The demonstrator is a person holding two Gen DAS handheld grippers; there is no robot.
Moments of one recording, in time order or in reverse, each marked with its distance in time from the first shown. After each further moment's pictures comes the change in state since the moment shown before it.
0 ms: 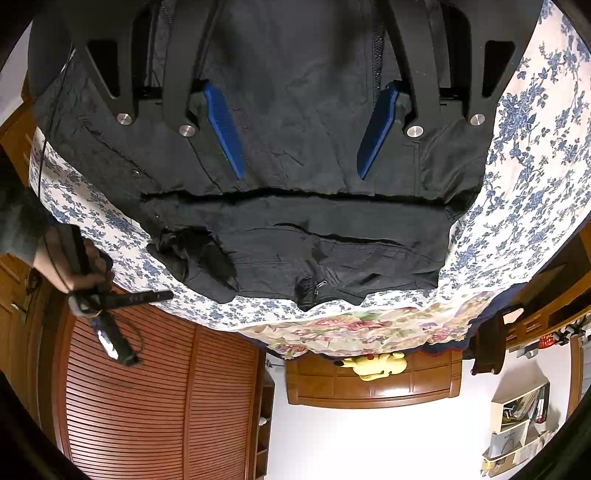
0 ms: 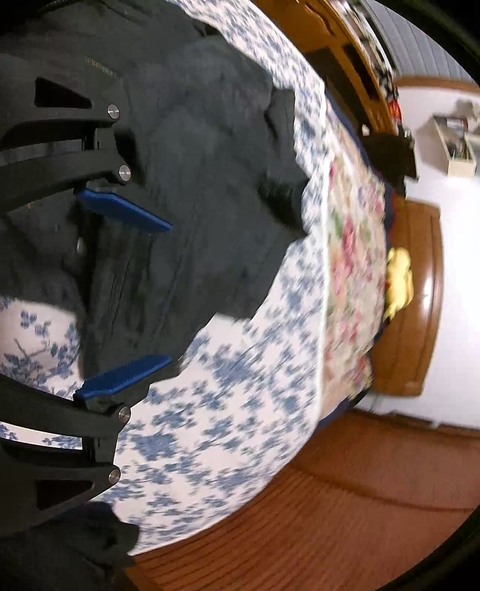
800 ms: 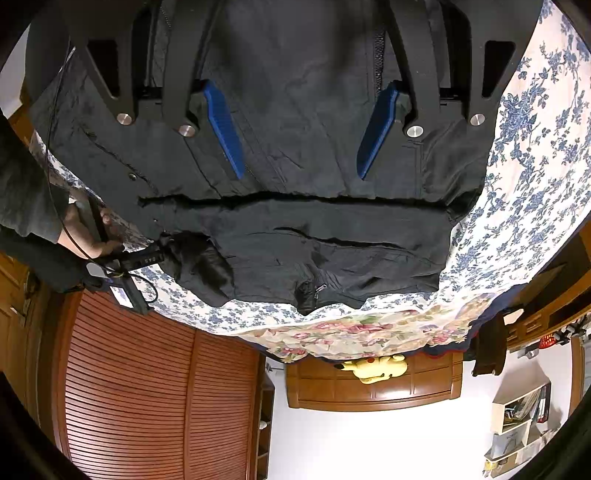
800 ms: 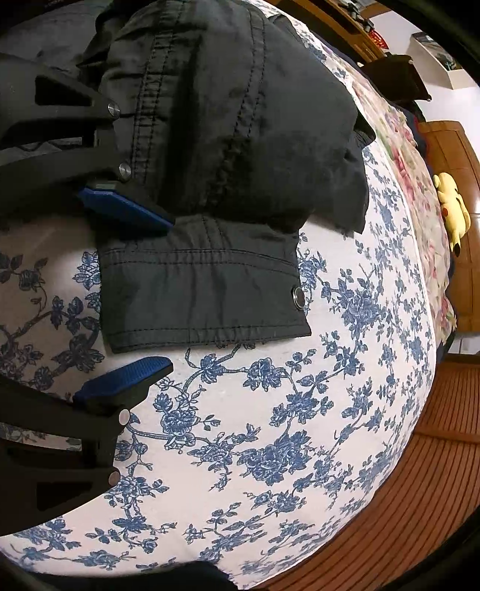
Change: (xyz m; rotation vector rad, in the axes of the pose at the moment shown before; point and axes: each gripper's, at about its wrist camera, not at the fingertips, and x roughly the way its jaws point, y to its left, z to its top) left arm 0.004 -0.001 -0.001 0.005 0.014 0.005; right arm 0.115 -0.043 -0.029 0.241 0.236 -0.008
